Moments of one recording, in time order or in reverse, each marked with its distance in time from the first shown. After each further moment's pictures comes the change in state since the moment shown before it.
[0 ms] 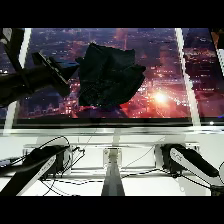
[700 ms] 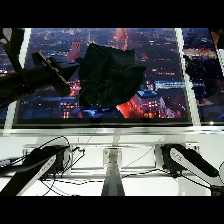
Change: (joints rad) left arm 0.000 0.000 0.000 0.000 0.000 0.000; right arm 0.000 0.000 0.000 0.001 0.000 0.000
